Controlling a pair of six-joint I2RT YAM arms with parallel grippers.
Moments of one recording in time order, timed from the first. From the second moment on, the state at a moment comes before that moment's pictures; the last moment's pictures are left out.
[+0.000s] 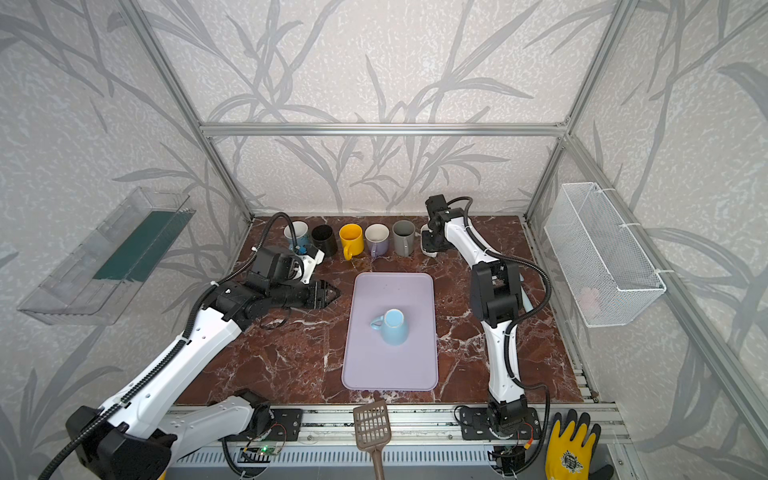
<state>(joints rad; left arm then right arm) -0.42 1.11 1.08 -0.79 0.35 -0.35 0.27 2.23 2.00 -0.92 0.01 0.20</state>
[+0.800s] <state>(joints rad) -0.42 1.10 1.08 -0.79 0.35 -0.35 0.27 2.18 1.94 -0.90 0.03 0.20</state>
